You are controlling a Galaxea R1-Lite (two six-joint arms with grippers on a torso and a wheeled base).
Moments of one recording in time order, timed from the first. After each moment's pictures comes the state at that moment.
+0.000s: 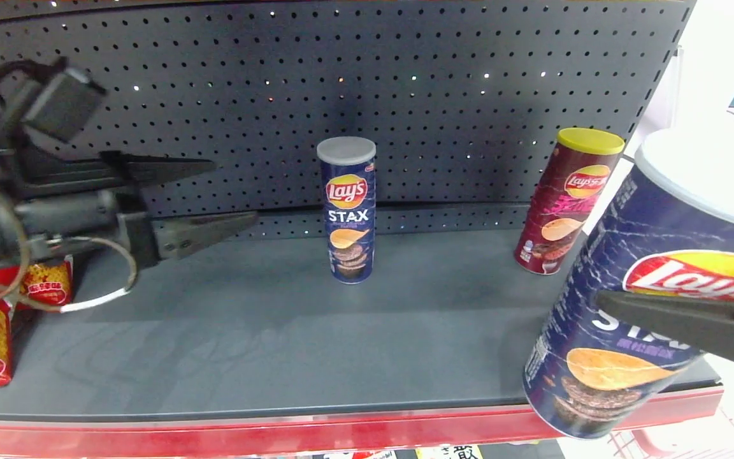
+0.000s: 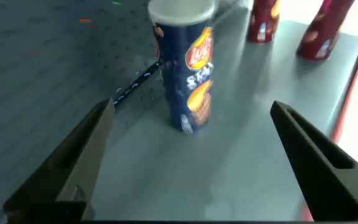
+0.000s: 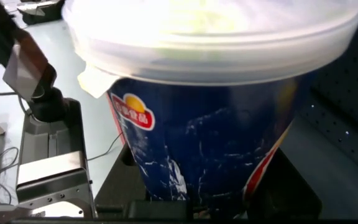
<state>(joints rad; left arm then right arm) -0.20 1.42 -0.92 -0.35 -0.66 0.27 0.64 1.13 -0.79 -0.24 0.52 -0.20</state>
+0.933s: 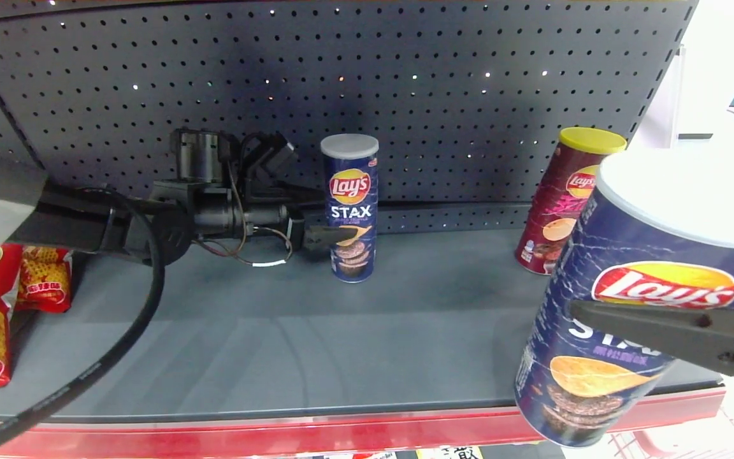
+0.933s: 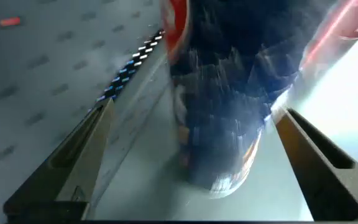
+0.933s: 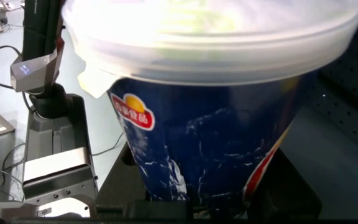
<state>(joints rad) -0.31 2.02 -1.31 -0.42 -0.78 0.31 0.64 1.16 -0.78 -0.24 0.52 -0.19</state>
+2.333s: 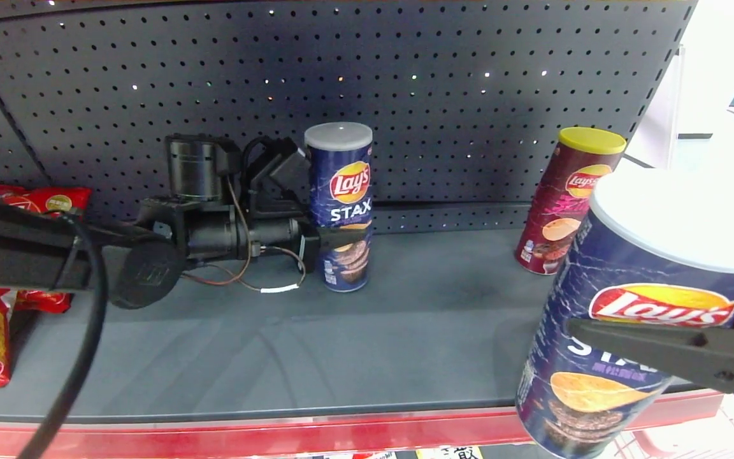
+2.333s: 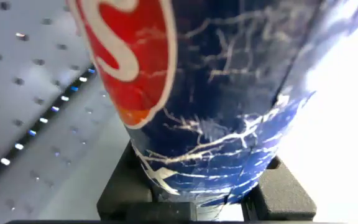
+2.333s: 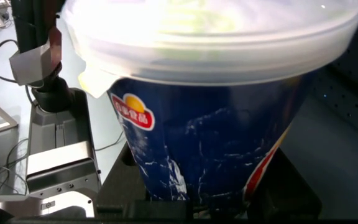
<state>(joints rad) -0.41 1.87 -1.08 -0.56 -0.69 0.24 0.65 1.15 -0.76 -0.24 0.51 -0.19</state>
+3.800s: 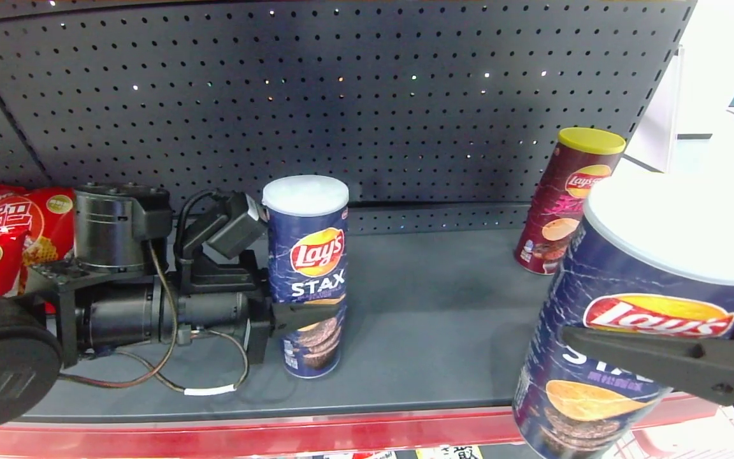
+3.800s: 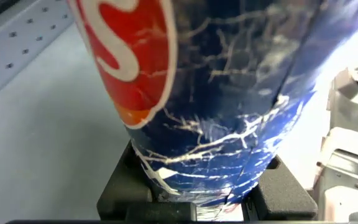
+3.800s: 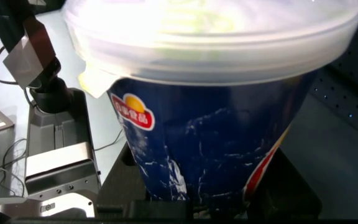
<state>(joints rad) -0.45 1.61 -0.72 -0.53 -0.67 0.24 0.71 1.15 -0.75 -0.24 0.44 -0.19</state>
